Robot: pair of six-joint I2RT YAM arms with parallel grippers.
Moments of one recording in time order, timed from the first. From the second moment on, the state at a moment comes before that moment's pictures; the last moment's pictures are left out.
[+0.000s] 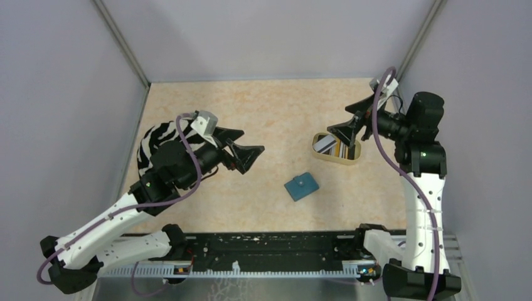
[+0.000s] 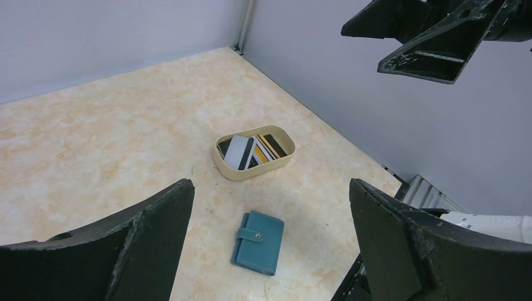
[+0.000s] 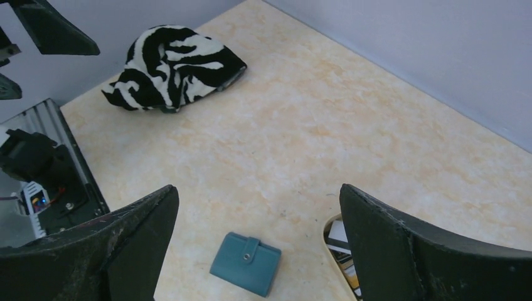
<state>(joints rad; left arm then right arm) -0.95 0.86 0.94 -0.02 -0.10 -0.30 -0.11 0.96 1.26 -0.58 -0.98 -0.15</state>
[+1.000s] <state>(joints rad) -0.82 0.80 0.99 -0.17 -0.11 -0.39 -0.11 1.08 1.43 -0.49 -0.90 0.33</state>
